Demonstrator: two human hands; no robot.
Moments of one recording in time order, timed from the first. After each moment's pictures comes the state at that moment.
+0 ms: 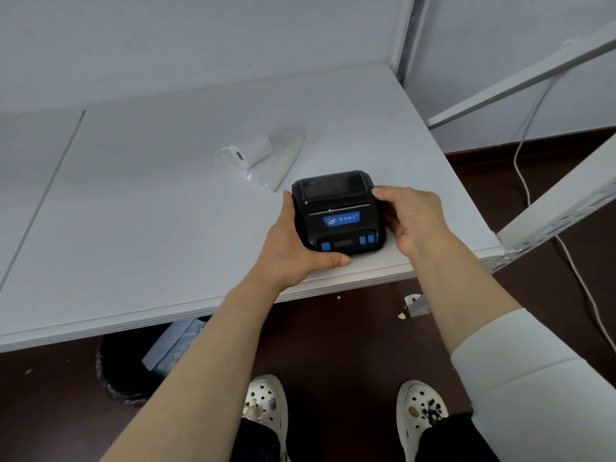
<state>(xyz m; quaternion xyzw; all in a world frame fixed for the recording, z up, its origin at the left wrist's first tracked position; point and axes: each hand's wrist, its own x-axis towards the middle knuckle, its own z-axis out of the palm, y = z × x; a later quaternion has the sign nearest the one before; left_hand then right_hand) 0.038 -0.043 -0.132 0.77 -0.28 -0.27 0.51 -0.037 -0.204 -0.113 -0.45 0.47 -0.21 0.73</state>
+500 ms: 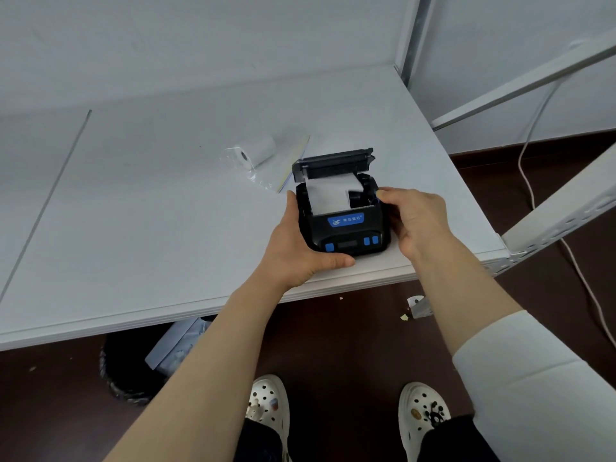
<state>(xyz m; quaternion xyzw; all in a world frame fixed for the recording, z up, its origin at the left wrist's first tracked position) 0.036 -0.043 -0.130 0.78 -0.27 -0.27 0.51 -0.036 -0.201 -0.112 -0.44 0.47 -0.22 0.73</state>
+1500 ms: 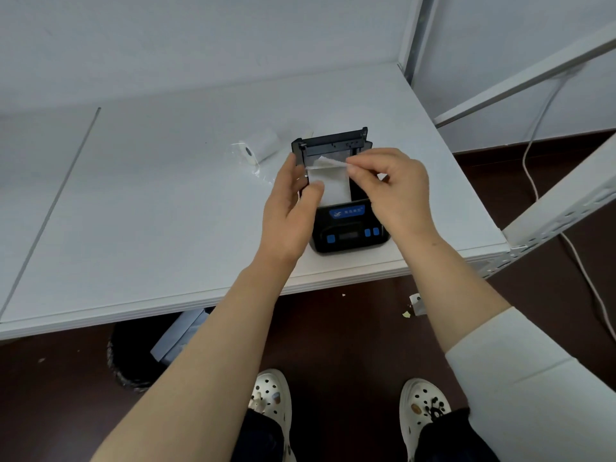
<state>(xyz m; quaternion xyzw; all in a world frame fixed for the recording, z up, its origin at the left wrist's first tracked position) 0.027 -0.056 -0.096 0.74 -0.16 -0.17 0.63 -0.028 -0.179 -0.094 -0.80 0.24 -0.32 0.44</state>
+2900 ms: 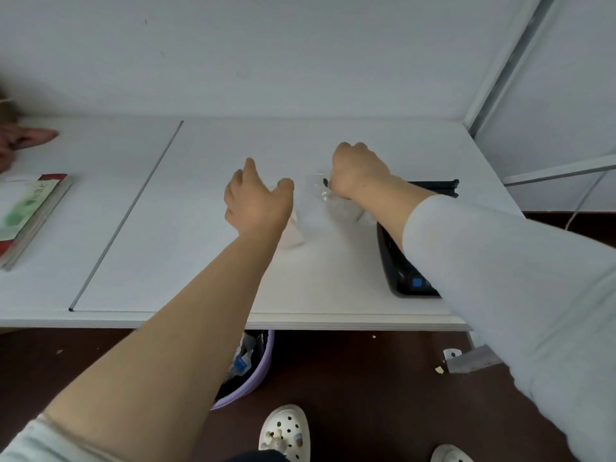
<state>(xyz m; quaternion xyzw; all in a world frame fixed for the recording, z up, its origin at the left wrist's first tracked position) 0.139 0.029 -0.067 0.88 0.01 -0.03 0.47 0.135 -0.102 -0.046 -0.96 0.25 0.04 0.12</state>
